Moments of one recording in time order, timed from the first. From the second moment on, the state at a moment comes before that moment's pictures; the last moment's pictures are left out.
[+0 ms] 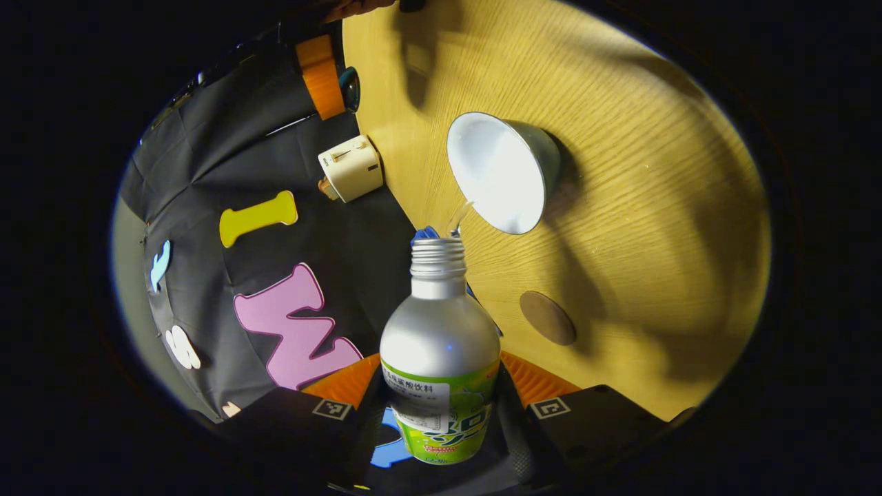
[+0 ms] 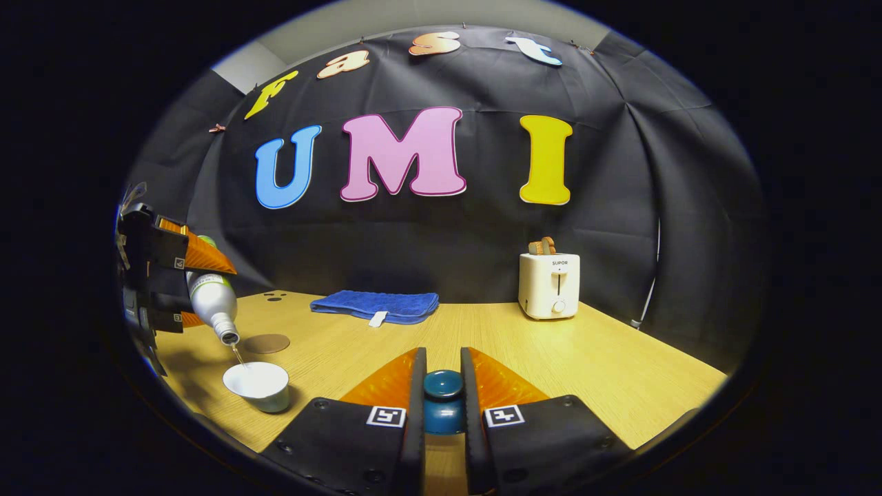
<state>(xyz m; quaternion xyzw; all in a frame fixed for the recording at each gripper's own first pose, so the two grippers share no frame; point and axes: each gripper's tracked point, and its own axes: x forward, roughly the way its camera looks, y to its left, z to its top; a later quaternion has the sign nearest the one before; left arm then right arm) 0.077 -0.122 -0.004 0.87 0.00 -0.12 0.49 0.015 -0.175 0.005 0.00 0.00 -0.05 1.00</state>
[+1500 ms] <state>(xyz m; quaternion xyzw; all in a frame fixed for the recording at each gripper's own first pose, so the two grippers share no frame) 0.077 -0.137 0.019 0.93 -0.03 -0.11 0.36 0.015 -0.174 0.005 0.00 0.00 -0.05 1.00</state>
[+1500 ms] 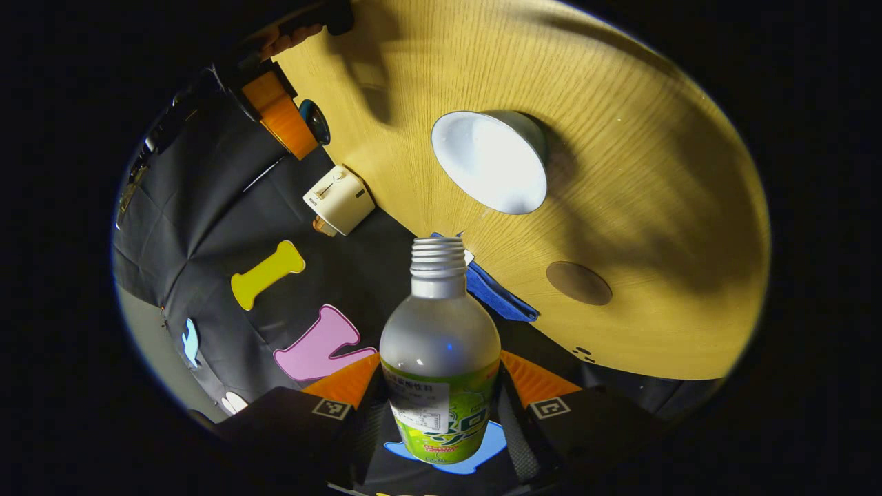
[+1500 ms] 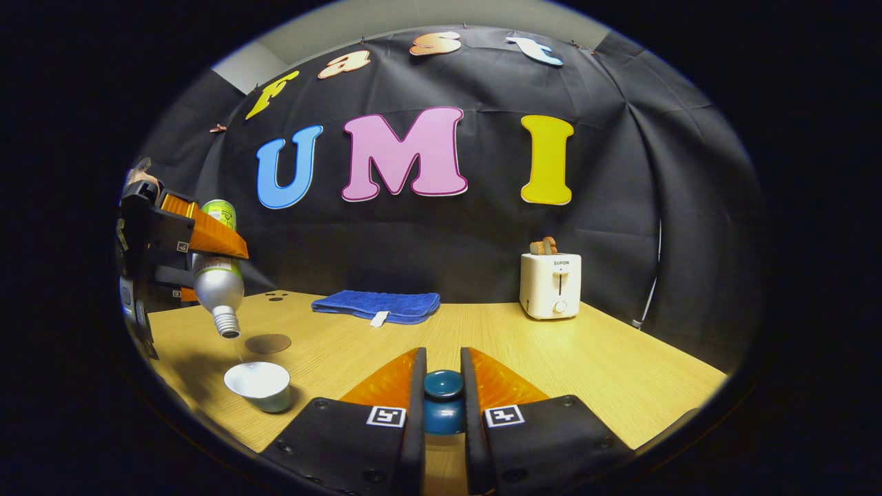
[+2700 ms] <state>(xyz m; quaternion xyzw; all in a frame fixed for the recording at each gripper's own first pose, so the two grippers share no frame) 0.071 -0.091 0.064 0.42 -0.01 -0.08 0.90 0.015 -0.173 0.005 0.00 0.00 -0.05 1.00</state>
